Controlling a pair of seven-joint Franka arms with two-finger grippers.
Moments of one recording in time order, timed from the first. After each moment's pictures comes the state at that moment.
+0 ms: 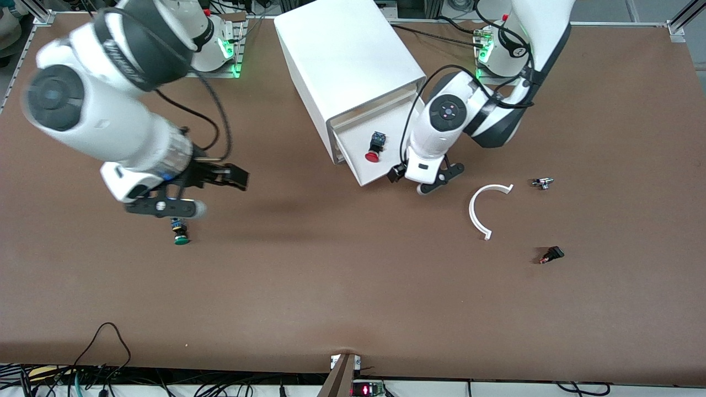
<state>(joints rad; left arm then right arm) -0.25 0.39 -0.42 -1.95 0.04 2.28 -1.26 -0.01 0.46 0.45 -1.16 -0.05 1.57 0.45</state>
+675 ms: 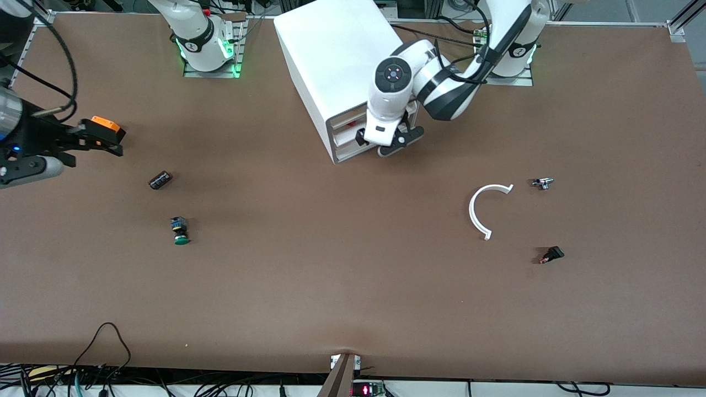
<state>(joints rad) -0.33 0.39 -0.54 -1.96 0.04 2.20 -1.42 -0.23 0.24 0.31 -1.31 0.02 1.43 -0.14</state>
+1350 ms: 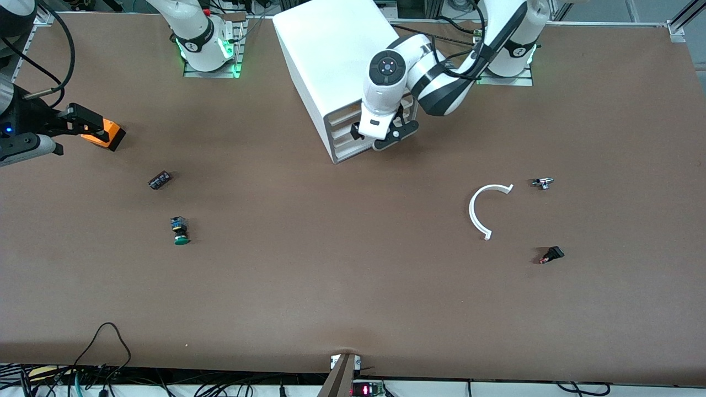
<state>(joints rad) -0.30 0.39 -0.56 -1.96 0.04 2.20 -1.41 -0.06 0.06 0.05 -1.58 0.04 1.58 -0.29</state>
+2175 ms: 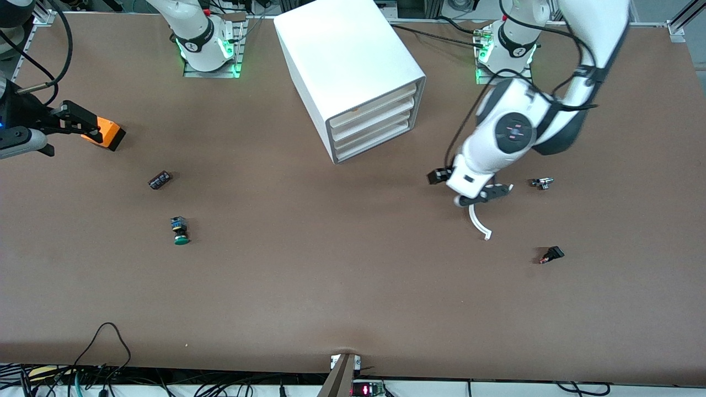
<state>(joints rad) 0.16 0.32 -0.56 -1.95 0.04 2.10 -0.67 -0.05 0.05 0.05 -1.57 0.02 1.61 -0.30</state>
